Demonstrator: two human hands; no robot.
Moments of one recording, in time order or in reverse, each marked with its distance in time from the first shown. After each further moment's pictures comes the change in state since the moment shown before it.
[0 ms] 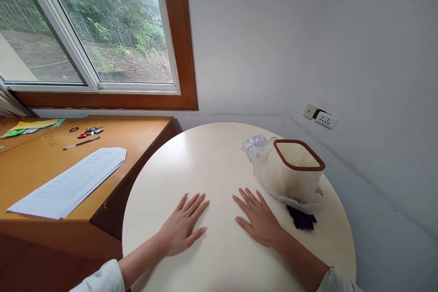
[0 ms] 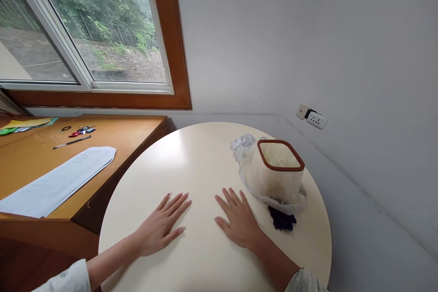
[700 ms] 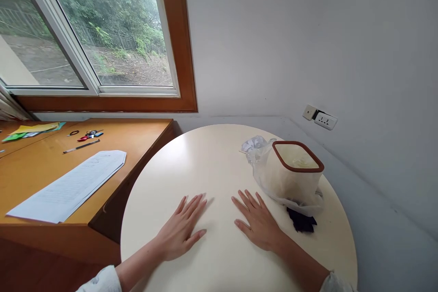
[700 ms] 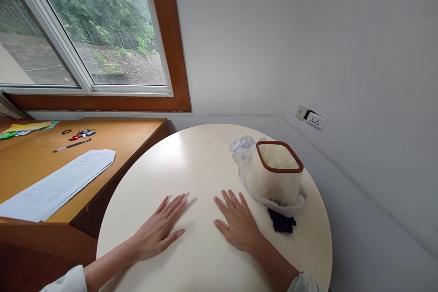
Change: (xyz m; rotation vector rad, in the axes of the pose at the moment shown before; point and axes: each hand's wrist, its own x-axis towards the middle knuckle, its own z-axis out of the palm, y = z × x) left_hand -0.001 0.005 -0.005 -0.041 0.058 -0.006; right_hand -0.002 0.000 0.000 -0.020 0.048 -0.031
